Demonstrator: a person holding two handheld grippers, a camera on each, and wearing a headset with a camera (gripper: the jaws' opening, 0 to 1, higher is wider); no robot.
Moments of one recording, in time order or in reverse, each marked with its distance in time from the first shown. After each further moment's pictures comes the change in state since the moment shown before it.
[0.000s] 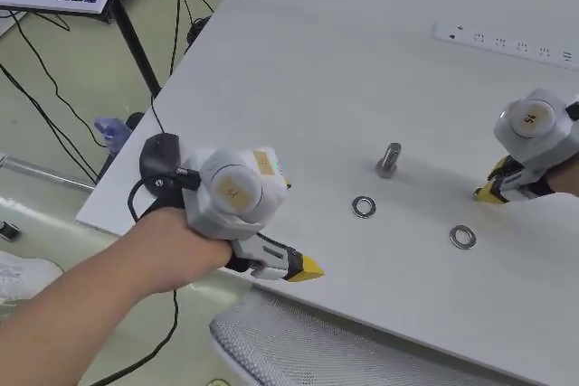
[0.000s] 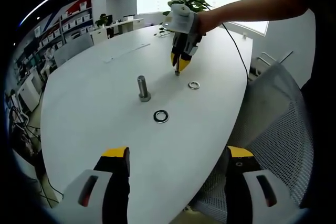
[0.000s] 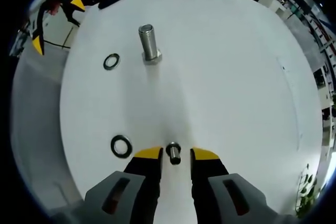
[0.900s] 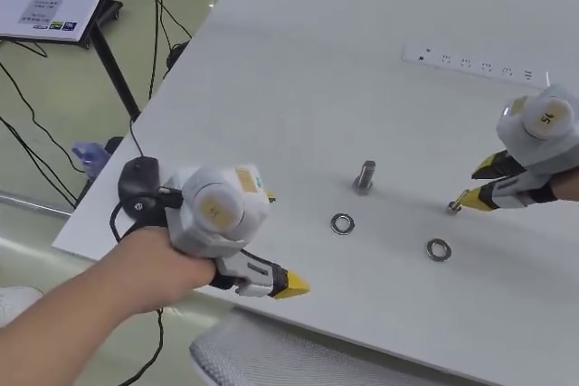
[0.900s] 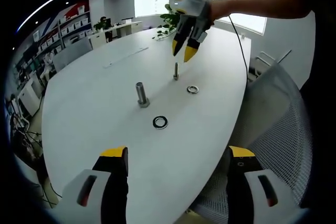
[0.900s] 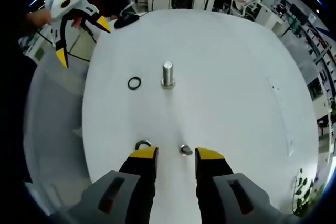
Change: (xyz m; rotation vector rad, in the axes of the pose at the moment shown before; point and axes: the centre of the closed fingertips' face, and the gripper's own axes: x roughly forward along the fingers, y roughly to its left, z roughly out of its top) left arm 0.000 -0.003 0.012 0.024 -0.018 0.002; right arm -0.054 0.020 0.018 -0.030 -0.114 0.007
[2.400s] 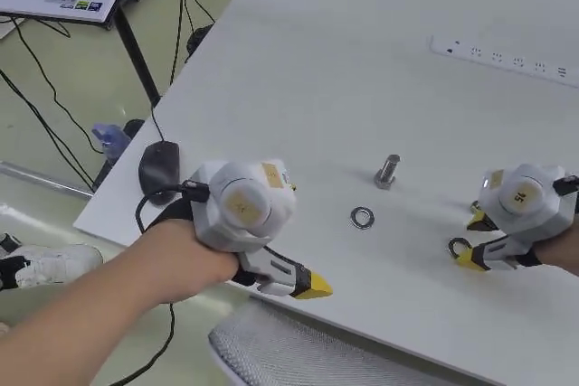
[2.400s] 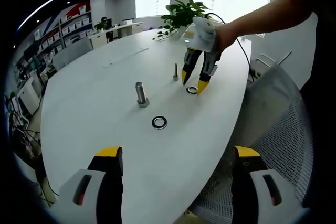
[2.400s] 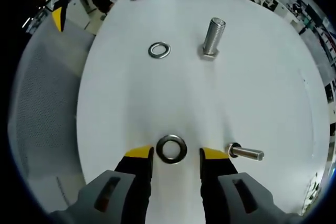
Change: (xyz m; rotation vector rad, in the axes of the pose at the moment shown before) left arm 0.002 -0.001 -0.002 -0.011 -0.013 -0.001; right arm 0.073 0.056 -0.033 -0.057 0.081 0.082
